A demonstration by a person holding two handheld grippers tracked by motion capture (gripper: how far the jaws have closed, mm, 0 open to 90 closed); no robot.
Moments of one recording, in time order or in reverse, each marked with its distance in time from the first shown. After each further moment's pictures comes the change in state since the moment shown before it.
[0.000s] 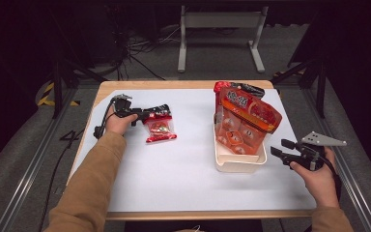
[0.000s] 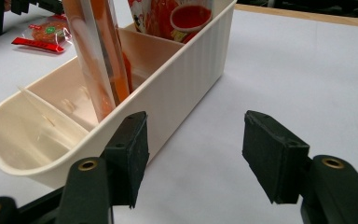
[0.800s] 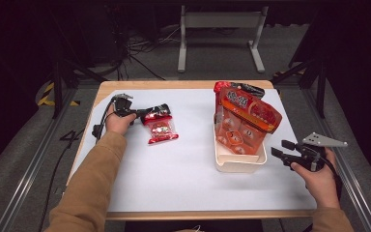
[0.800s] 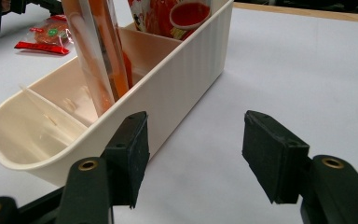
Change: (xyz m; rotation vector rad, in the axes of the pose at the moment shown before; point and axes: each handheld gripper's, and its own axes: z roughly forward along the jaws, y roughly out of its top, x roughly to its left) left arm -0.008 0.005 -0.011 0.002 -0.024 0.034; right arm -0.002 -0.003 -0.001 -0.005 0.009 0.012
